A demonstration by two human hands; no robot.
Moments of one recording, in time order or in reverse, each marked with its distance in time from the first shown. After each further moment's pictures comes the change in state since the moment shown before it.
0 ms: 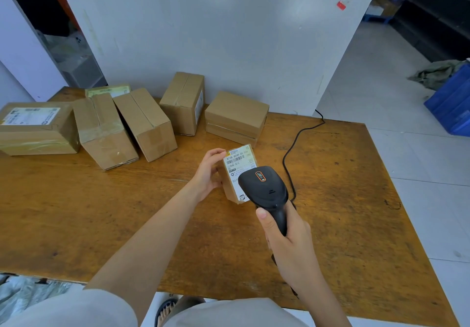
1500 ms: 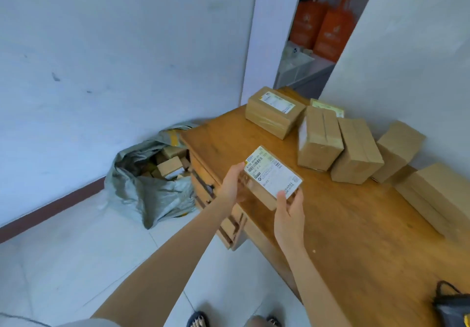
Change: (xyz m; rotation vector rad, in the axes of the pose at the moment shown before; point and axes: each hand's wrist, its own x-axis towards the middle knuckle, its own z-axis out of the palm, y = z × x) left_hand -0.259 0.008 -0.327 -0.389 0.671 0.088; right_hand -0.058 -0.084 0.346 0.021 -0.439 -0.093
